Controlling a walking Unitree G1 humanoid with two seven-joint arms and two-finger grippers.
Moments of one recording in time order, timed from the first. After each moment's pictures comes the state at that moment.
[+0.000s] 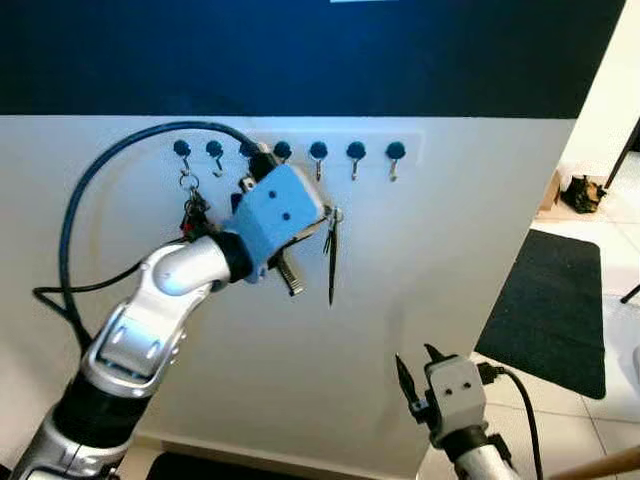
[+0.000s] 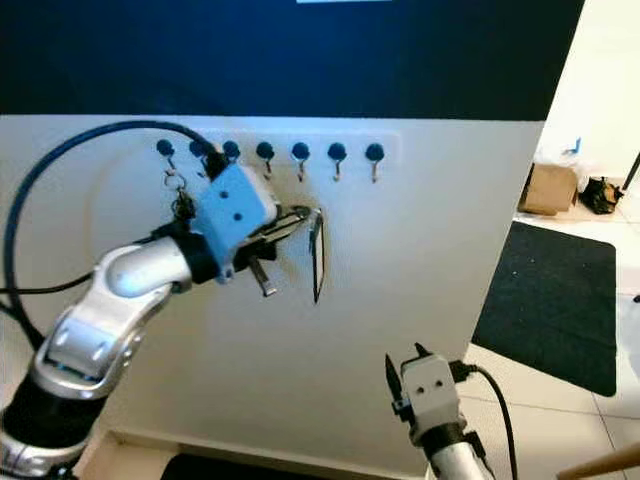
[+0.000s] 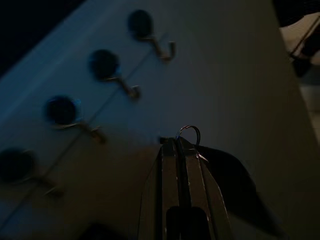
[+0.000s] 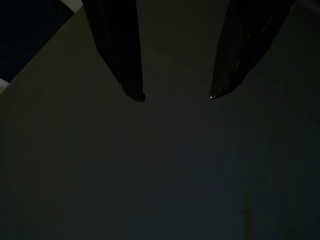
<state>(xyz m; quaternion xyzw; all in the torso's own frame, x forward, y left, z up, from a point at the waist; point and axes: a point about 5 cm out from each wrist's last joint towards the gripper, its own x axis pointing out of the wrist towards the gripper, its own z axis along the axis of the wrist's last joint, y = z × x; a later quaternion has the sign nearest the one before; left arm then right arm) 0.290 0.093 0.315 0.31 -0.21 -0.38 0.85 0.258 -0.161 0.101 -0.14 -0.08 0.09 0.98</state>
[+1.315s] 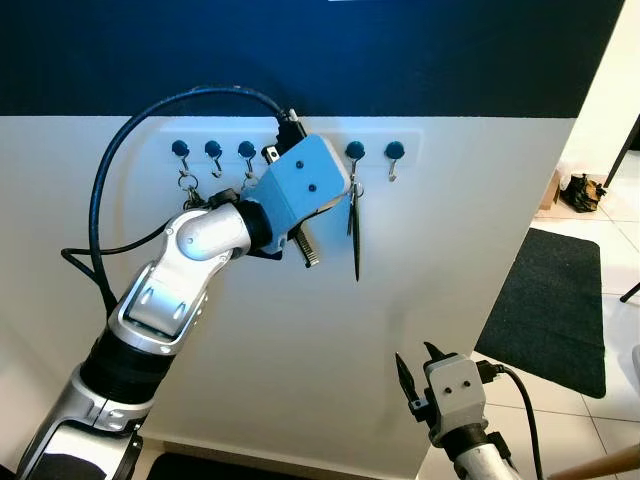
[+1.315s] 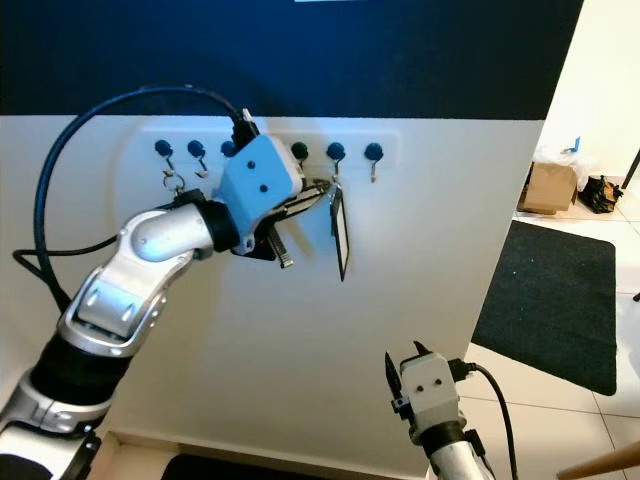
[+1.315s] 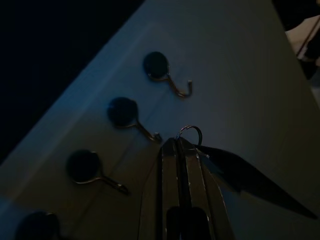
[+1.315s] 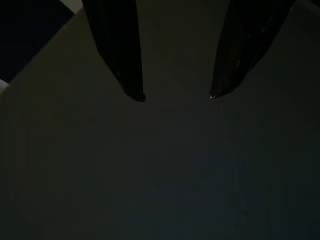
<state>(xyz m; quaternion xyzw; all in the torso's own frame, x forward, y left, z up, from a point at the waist) 0.302 0.085 0.337 0.34 -0.24 -0.39 0.82 0.257 -0.161 0.100 -0.14 -0.08 0.09 0.98</state>
